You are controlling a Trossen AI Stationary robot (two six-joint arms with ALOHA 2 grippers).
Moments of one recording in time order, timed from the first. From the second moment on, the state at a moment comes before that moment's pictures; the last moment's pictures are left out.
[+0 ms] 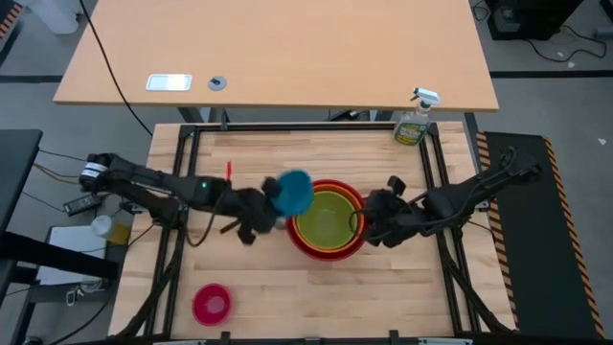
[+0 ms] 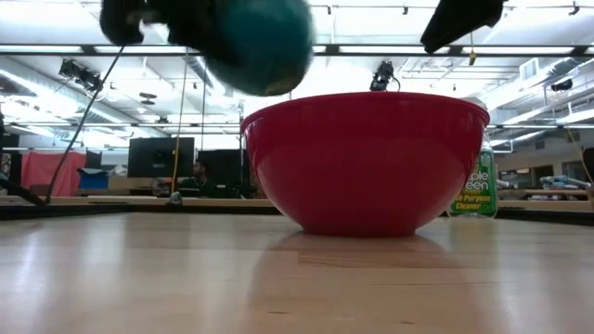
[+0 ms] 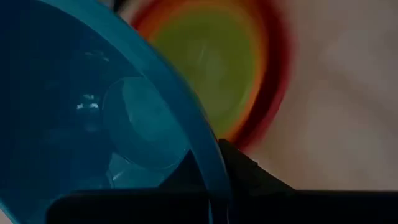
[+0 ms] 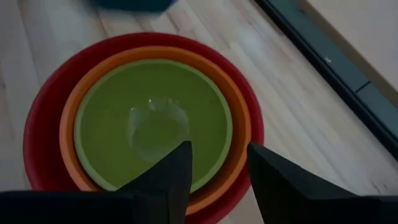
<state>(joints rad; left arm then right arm) -0.20 1.31 1.05 -0.49 -0.19 0.66 0.43 1.32 1.19 -0.97 0.68 0.72</state>
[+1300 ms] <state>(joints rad) -0.10 1.81 1.22 -0.26 0.02 0.59 0.45 1.31 1.19 -0.95 0.71 0.66</state>
